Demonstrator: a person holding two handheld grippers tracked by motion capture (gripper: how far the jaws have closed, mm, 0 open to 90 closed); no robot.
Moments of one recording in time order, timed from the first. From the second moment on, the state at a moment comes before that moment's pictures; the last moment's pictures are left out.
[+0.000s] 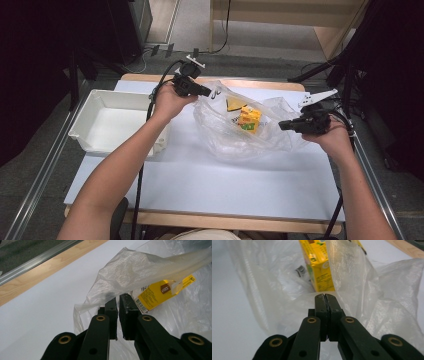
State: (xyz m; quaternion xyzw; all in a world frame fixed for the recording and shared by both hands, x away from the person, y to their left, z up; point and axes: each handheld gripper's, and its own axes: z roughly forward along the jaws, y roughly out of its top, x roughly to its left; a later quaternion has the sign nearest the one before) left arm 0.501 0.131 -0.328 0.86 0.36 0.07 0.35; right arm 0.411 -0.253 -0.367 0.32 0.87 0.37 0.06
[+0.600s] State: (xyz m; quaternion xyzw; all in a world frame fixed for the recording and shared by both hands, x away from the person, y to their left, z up) left arm 0.509 0.128 -0.352 0.87 0.37 0.06 0.33; right arm 0.448 -0.252 -0.389 0.39 0.83 0.39 0.08
